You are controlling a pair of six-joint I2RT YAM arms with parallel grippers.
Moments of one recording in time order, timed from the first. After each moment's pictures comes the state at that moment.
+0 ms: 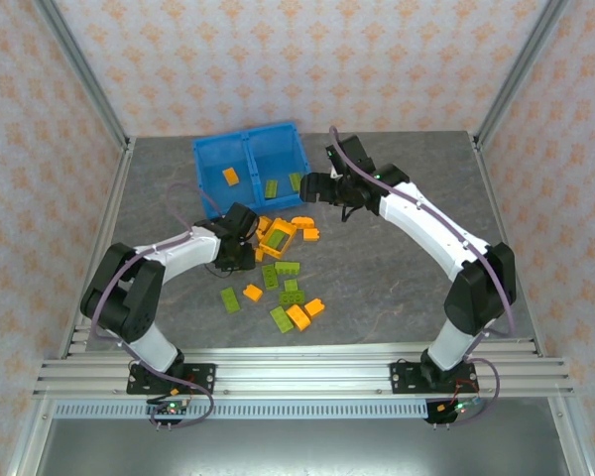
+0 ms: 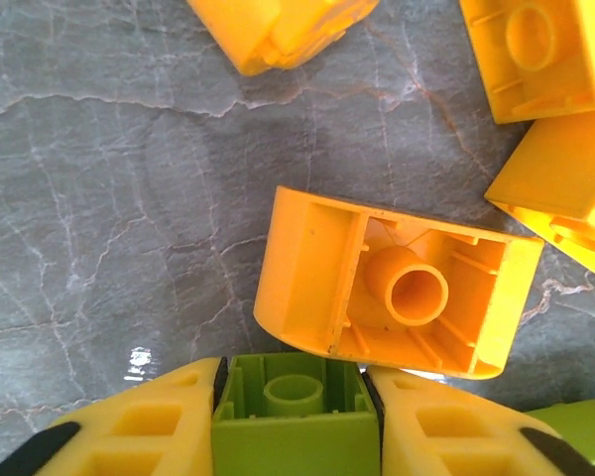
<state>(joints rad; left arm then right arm) -0.41 1.63 0.92 -0.59 -0.07 -0.56 0.58 1.68 1.56 -0.74 -0.02 0.52</state>
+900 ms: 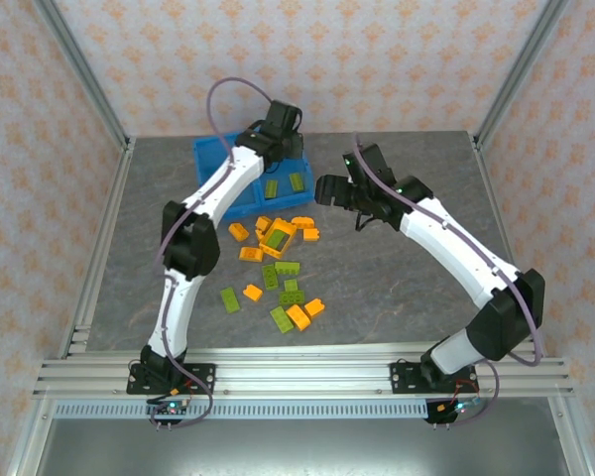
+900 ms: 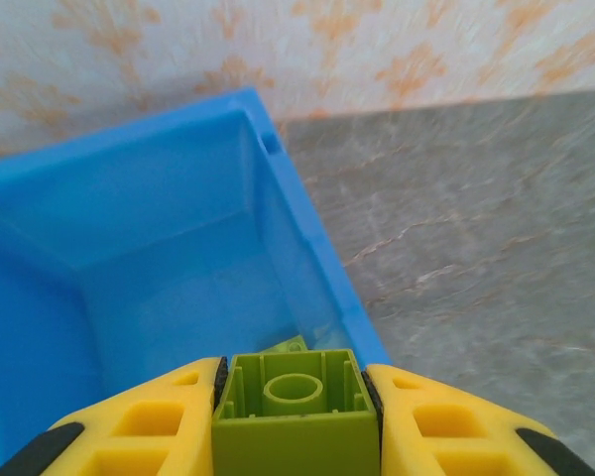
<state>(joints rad) -0.41 2.35 2.28 -0.68 -0.18 -0.28 0.57 1.49 1.44 -0.74 0.09 0.57</state>
